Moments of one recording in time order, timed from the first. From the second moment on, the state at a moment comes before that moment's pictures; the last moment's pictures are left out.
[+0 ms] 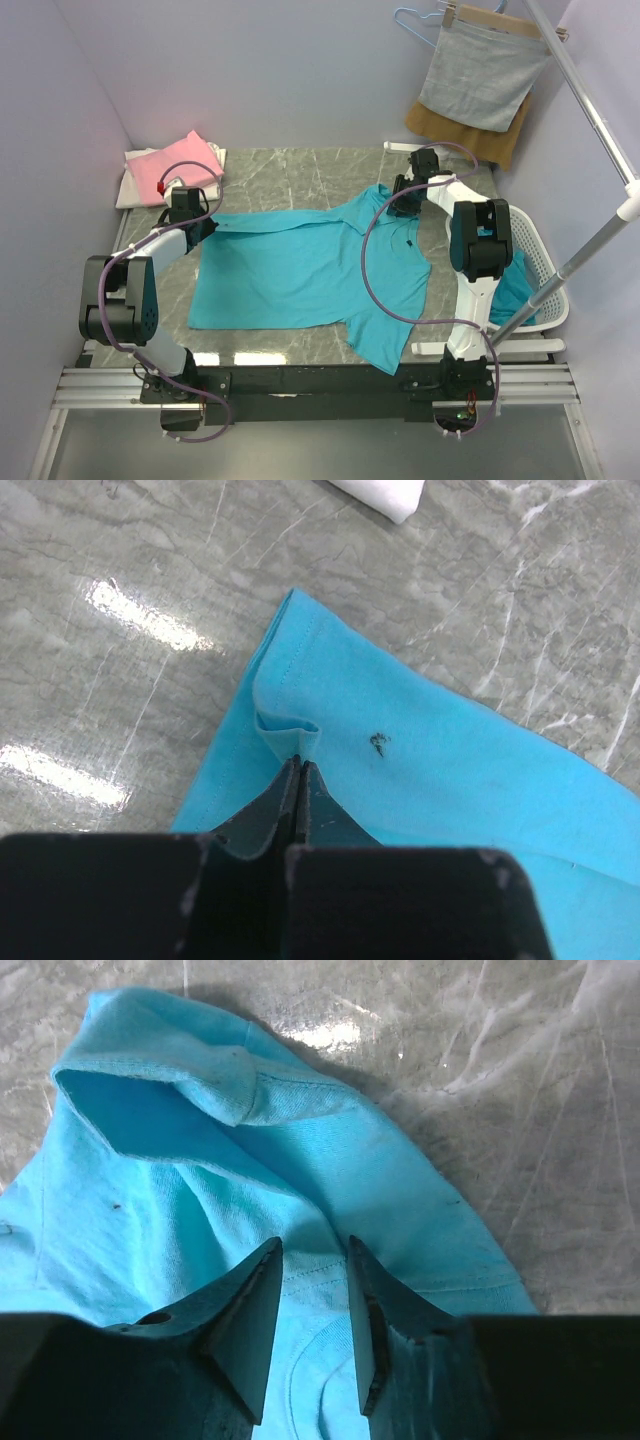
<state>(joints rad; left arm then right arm) -0.03 1.59 0.88 -0.03 -0.17 -0.62 0.08 2.14 1.57 -0.46 -0.18 0.32</state>
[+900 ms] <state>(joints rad) -0.03 1.60 0.88 -0.04 -0.16 -0.62 0.08 2.16 1.65 -0.58 -0.19 0.30</state>
